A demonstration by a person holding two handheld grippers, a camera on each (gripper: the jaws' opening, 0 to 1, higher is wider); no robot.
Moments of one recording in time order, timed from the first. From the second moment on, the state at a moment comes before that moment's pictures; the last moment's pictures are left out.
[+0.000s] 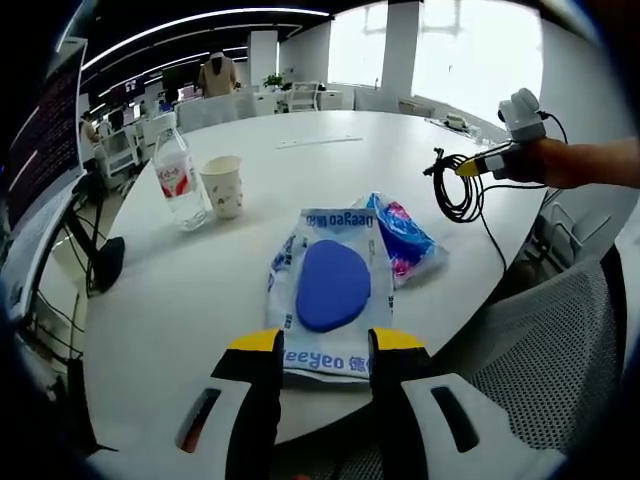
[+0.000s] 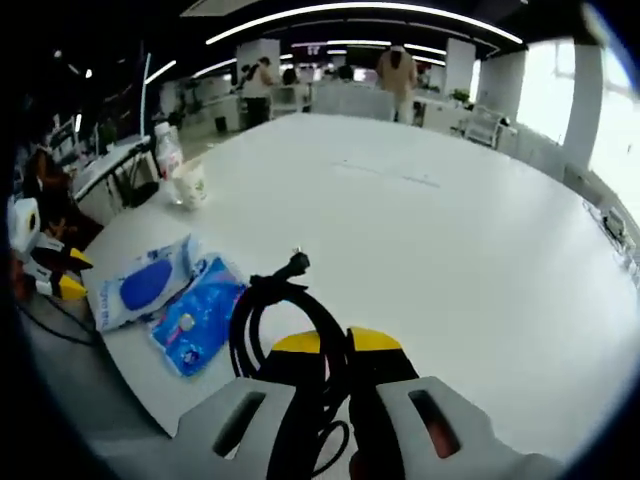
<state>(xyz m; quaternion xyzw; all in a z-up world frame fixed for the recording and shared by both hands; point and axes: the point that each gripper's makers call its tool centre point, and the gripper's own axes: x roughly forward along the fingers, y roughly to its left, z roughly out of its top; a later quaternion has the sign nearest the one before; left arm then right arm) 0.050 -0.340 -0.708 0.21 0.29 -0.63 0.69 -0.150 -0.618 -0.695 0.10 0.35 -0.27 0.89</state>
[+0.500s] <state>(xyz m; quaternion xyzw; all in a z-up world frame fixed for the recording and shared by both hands) 0.052 -0.339 -0.708 0.21 0.29 -0.62 0.70 -0.140 -0.635 -0.710 0.14 0.35 -0.28 0.88</state>
